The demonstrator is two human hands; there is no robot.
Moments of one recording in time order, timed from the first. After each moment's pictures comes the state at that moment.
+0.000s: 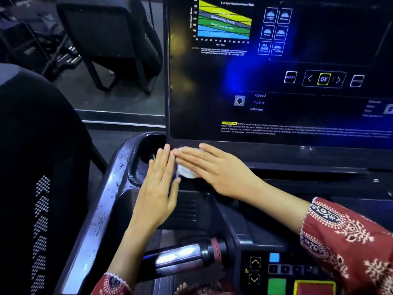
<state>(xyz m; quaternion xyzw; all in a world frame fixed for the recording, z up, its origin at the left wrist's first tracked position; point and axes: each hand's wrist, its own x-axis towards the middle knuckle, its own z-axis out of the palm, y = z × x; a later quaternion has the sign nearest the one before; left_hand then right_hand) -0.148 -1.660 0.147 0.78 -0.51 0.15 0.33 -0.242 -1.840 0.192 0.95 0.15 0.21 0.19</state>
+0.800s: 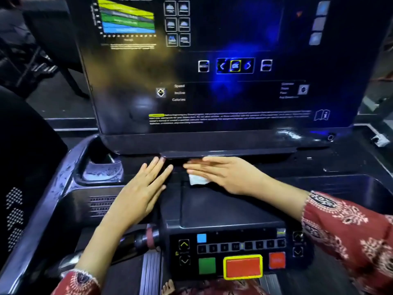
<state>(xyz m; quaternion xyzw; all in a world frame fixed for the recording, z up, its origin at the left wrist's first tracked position) -0.198 -1.707 0.146 0.74 -0.66 0.11 0.13 -0.369 -1.938 0.169 0.95 0.18 0.12 0.22</state>
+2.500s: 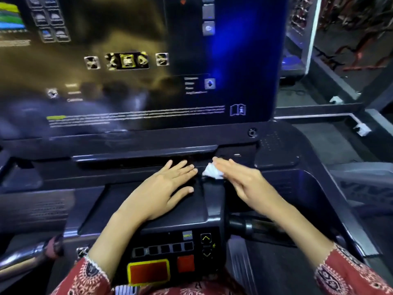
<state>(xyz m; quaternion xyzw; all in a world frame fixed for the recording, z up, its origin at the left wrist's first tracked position) -0.352 -1.852 0.176 0.70 -0.70 -0.05 0.13 -0.541 -2.018 0.156 0.93 -0.09 0.26 -0.24</state>
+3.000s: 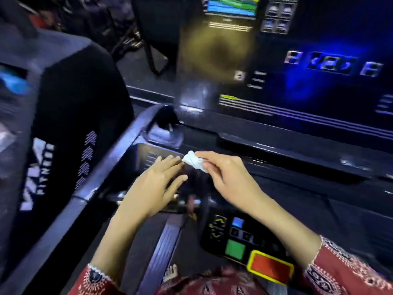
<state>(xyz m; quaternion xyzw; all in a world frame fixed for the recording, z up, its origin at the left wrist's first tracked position) -0.250 -1.626 0.188 0.89 -0.44 -0.02 0.14 -0.332 -1.808 0.209 0.92 0.00 0.13 -0.37</state>
